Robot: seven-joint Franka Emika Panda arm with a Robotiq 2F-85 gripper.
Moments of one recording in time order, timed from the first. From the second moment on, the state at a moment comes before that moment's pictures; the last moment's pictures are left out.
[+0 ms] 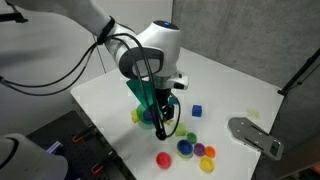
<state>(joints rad) -0.18 0.00 -0.19 -2.47 -0.05 2.39 -0.09</state>
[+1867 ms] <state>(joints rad) -0.33 0.61 -0.22 -2.43 -0.07 2.99 -0.11</state>
